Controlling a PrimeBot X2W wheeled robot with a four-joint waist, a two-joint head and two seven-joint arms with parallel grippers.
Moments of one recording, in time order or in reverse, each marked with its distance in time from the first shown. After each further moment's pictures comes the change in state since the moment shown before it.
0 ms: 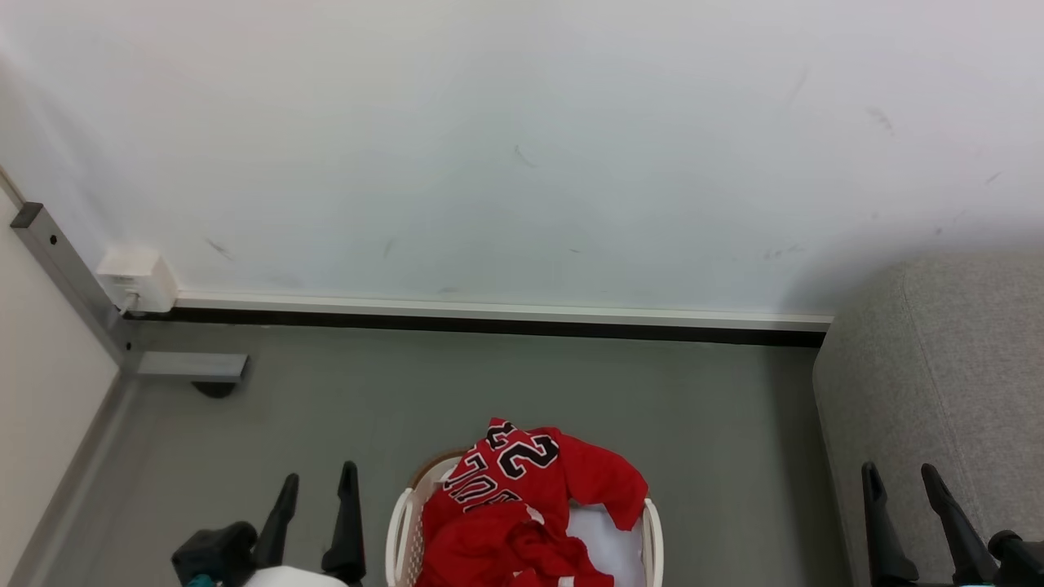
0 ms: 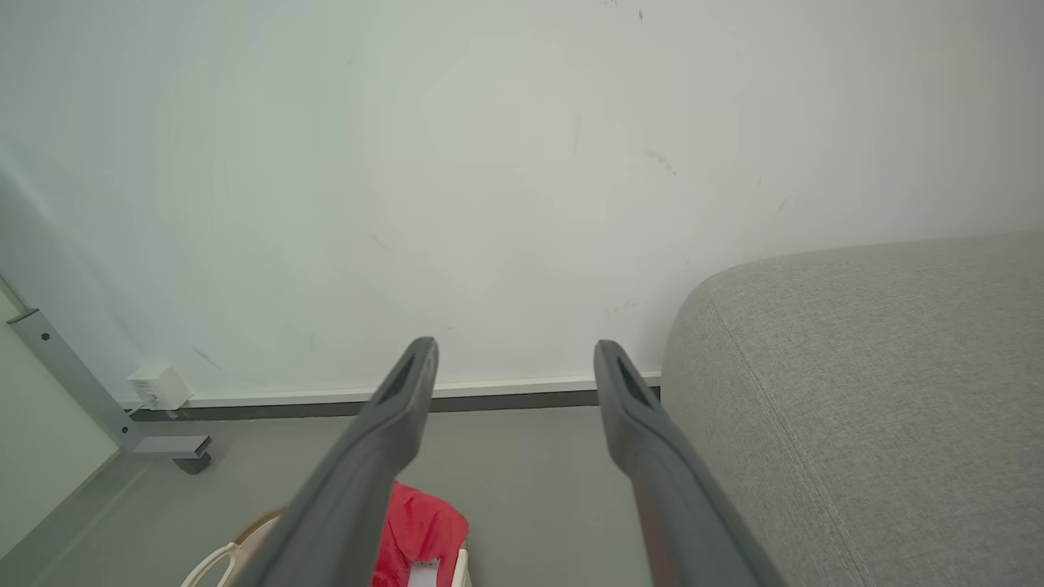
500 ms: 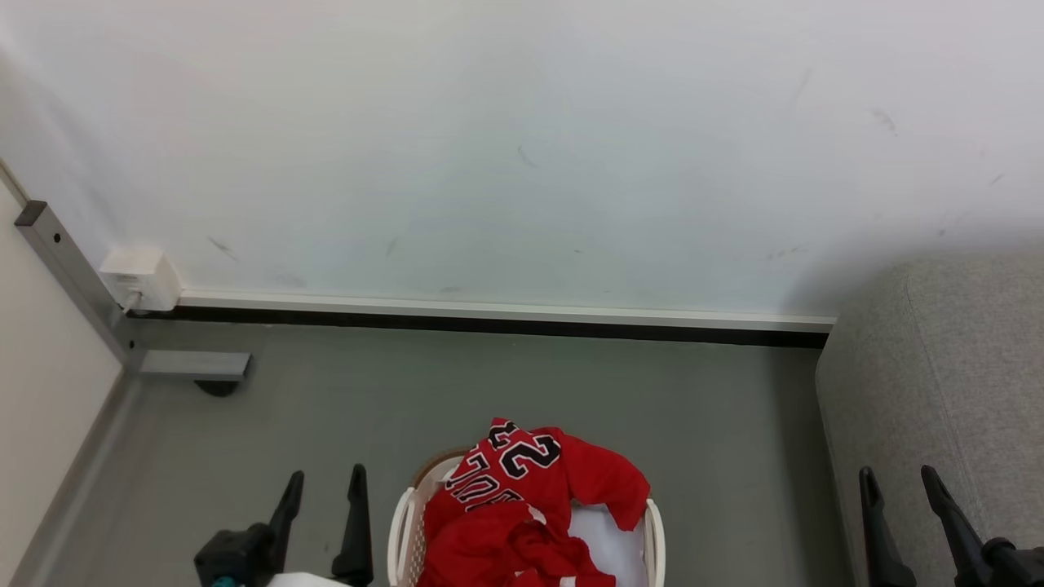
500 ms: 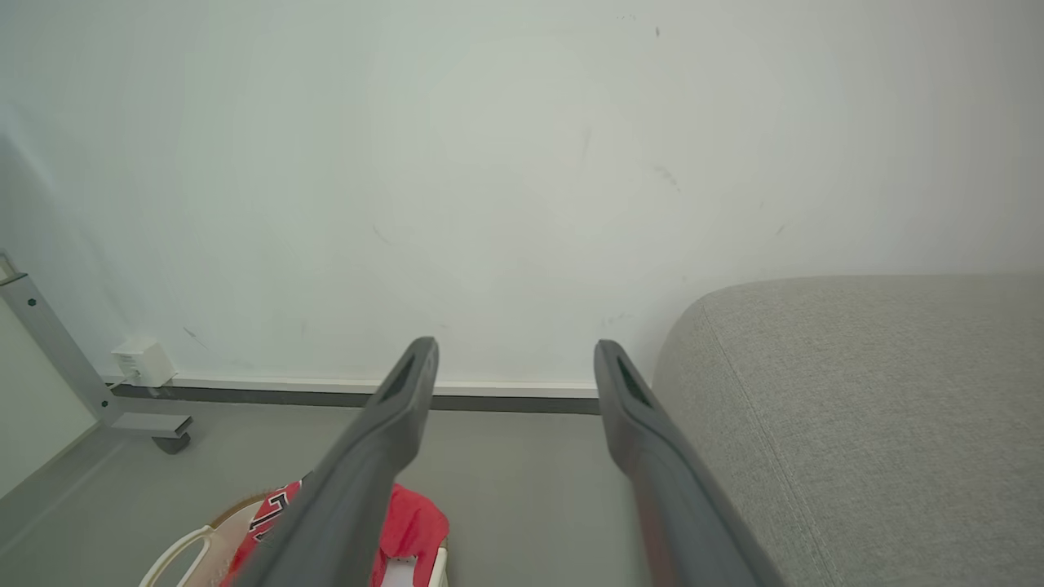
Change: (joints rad) left arm 0.003 0.001 -0.013 0.006 0.123 0.012 -0.030; right arm 0.010 0.005 -0.010 0.000 -0.089 0.000 -0.031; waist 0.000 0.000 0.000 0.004
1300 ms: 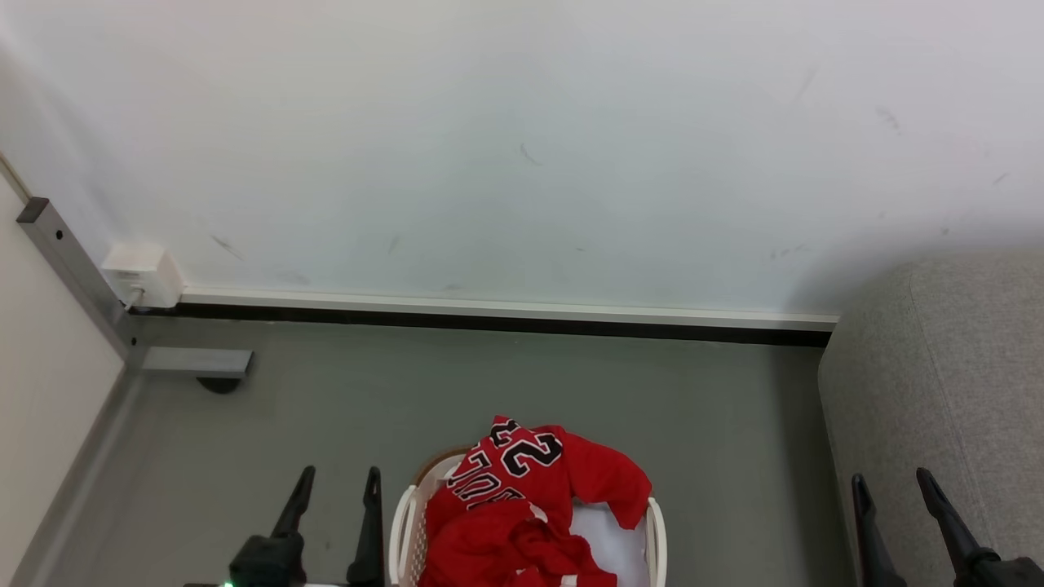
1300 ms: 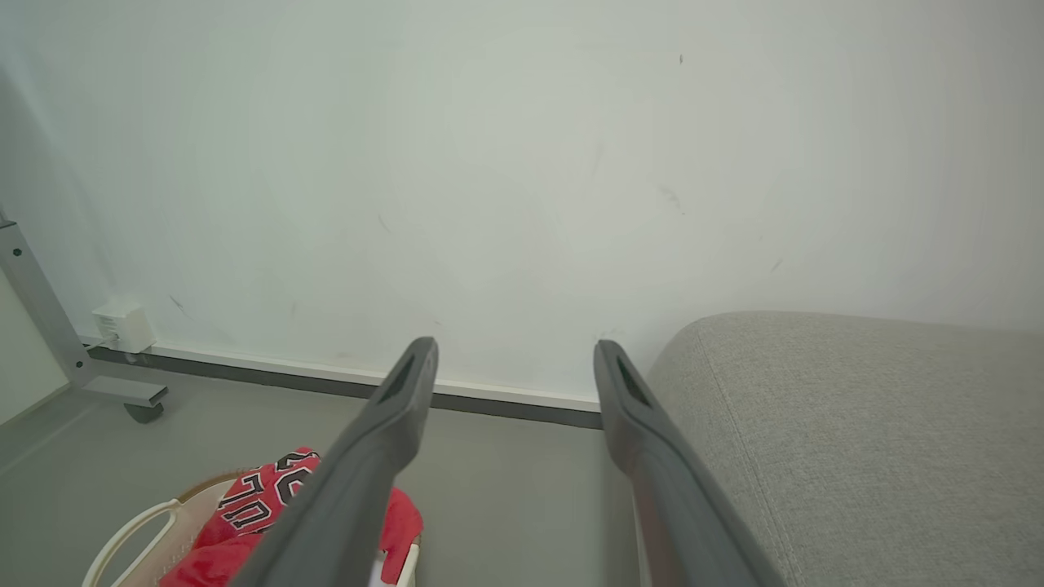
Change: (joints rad) left arm 0.006 0.002 -0.021 0.000 0.179 0.019 -0.045; right arm 0.014 0.013 -0.010 -0.004 -0.129 0.000 -0.044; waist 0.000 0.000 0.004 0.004
